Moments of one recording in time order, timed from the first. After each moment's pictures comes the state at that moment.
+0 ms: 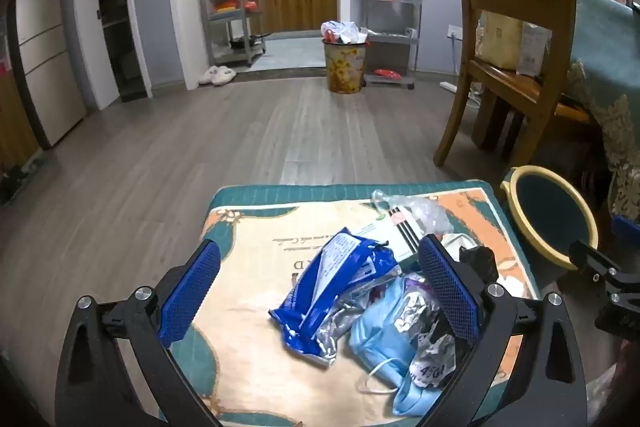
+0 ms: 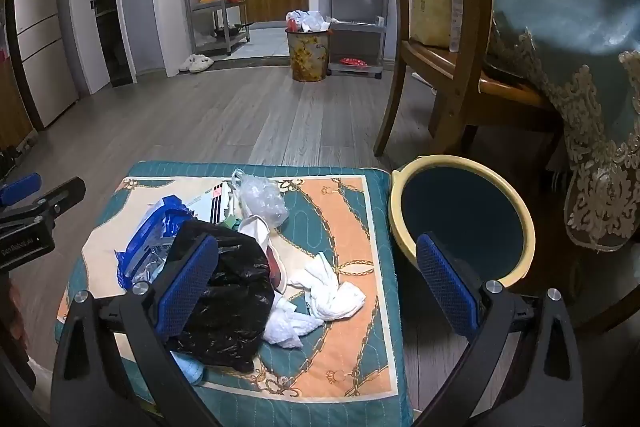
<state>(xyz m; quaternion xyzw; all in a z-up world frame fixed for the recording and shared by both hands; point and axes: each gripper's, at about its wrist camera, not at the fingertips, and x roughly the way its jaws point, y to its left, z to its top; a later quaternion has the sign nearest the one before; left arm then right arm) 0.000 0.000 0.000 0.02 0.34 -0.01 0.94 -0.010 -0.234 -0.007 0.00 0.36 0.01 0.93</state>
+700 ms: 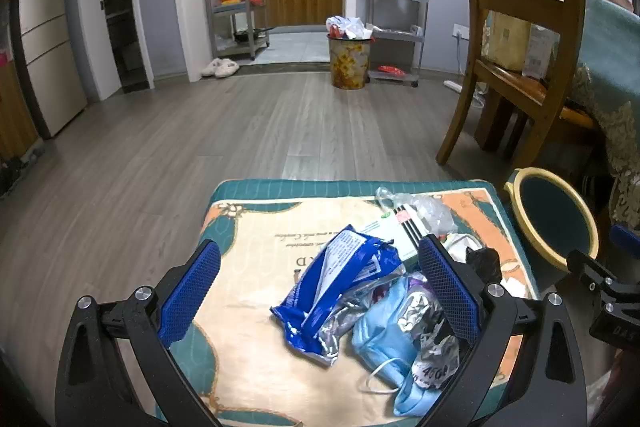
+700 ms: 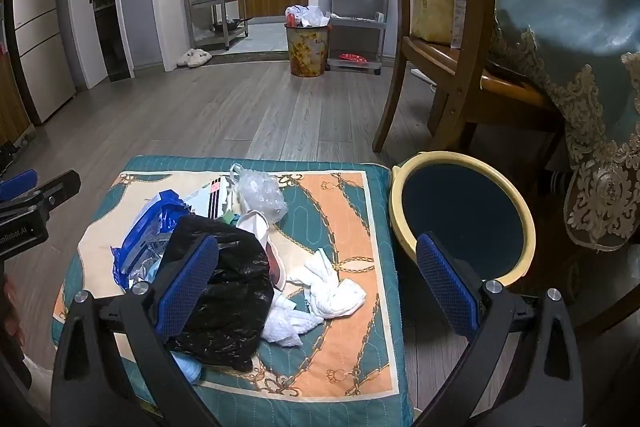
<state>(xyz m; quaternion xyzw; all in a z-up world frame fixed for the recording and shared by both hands) 0.007 0.000 -0.004 0.01 0.35 0.00 0.94 -0.008 -0.228 -0.012 -0.01 0.36 0.00 0.93</state>
